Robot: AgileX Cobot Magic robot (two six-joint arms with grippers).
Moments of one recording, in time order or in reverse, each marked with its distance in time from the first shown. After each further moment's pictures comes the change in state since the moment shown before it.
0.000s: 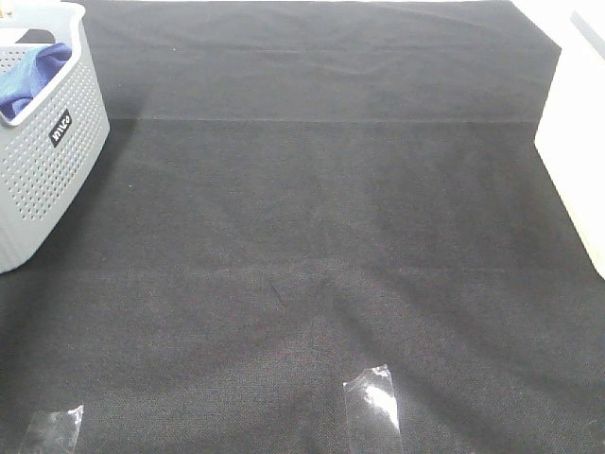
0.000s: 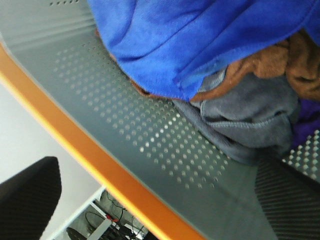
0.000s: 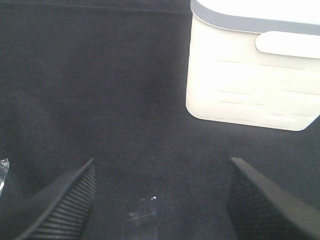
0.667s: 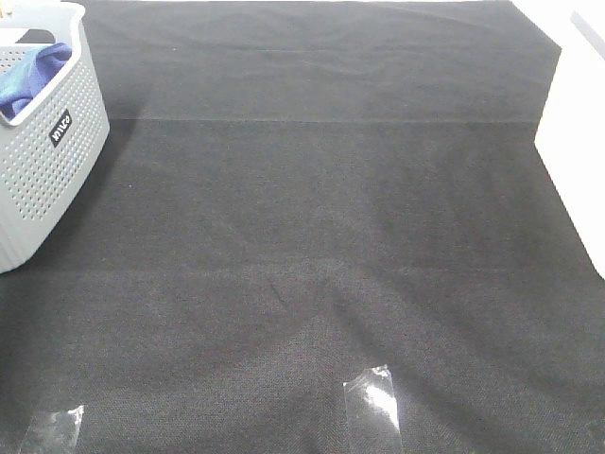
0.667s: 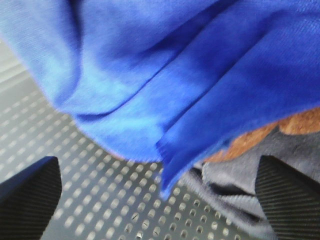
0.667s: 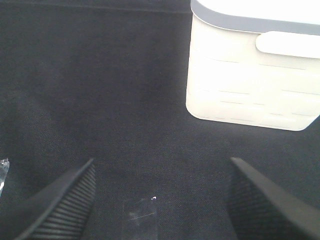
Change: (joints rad) left arm 0.015 0.271 -0.084 0.034 -0.091 0.055; right arm 0.000 0.000 0.000 0.000 0.000 0.000
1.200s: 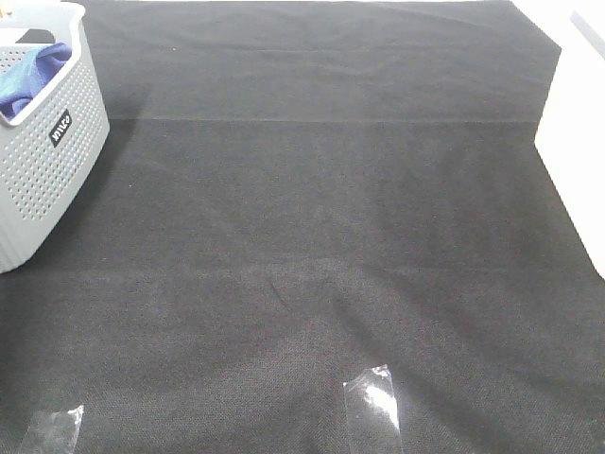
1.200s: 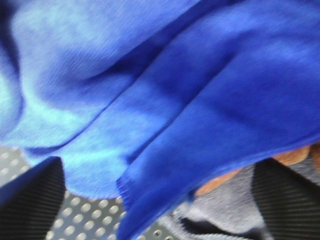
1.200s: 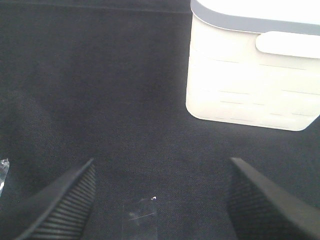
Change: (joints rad) left arm 0.015 0.062 -0.003 -0.072 0.017 0.040; right arm 0.000 0.000 0.000 0.000 0.000 0.000
